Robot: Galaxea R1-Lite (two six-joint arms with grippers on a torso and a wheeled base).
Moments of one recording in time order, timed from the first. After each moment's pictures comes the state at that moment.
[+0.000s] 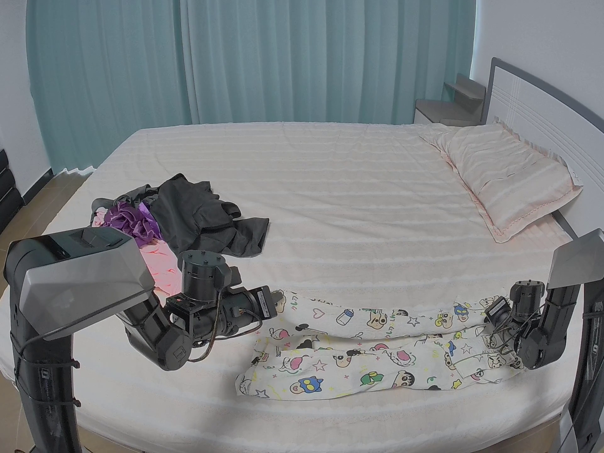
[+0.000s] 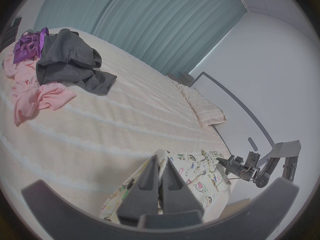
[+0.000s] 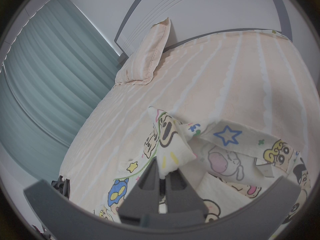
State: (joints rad) left arm -0.44 2.27 -0.81 -1.04 -0.23 -0.59; right arm -0.05 2.40 -0.44 -1.39 -0.24 0.88
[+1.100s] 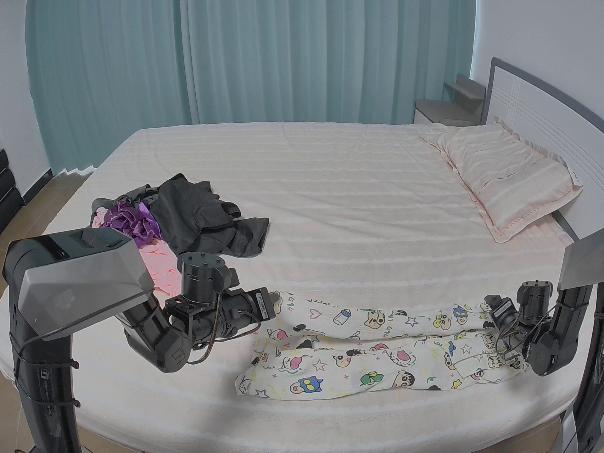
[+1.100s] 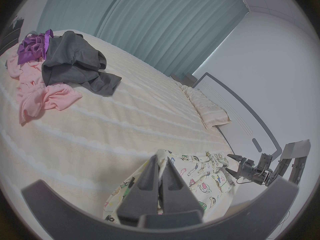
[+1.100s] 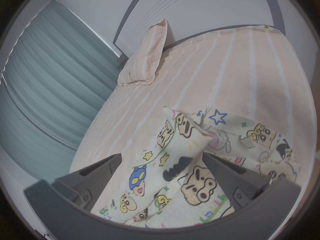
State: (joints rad) left arm -0.44 2.26 -0.79 -1.04 -0.18 -0.59; right arm 0.00 2.27 -0.30 -1.39 -0.24 0.97
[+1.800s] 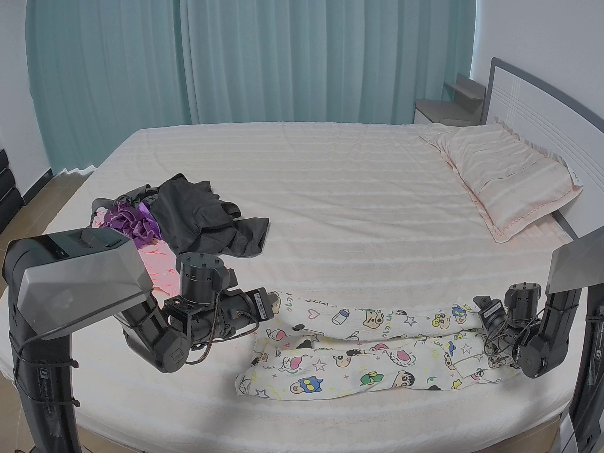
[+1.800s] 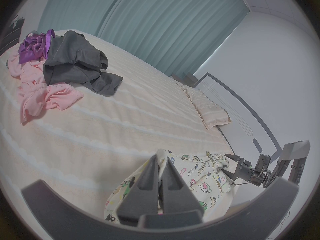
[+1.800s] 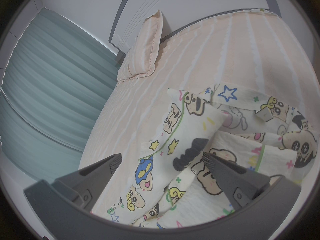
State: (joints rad) left arm -0.44 2.26 -0.79 -1.05 -0.18 -0.59; right arm 0.06 2.32 -0.33 -1.40 -0.22 1.09
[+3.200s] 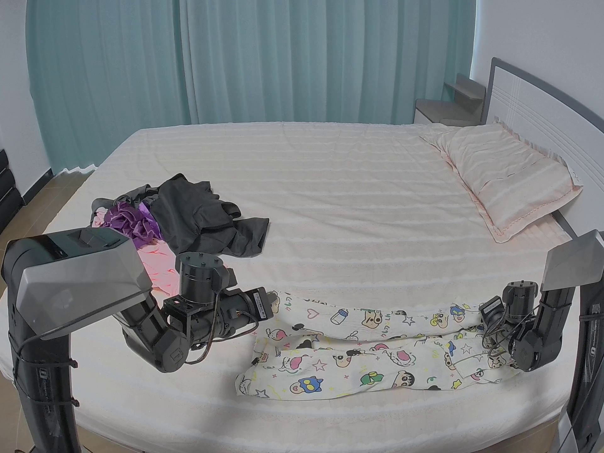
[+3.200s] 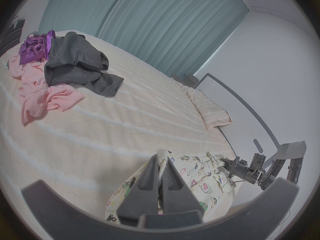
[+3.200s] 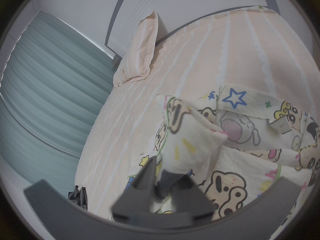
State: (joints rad) left arm -0.44 2.26 -0.79 -1.04 -0.17 -0.59; right arm 0.01 2.40 -0.44 -1.39 -0.22 1.08
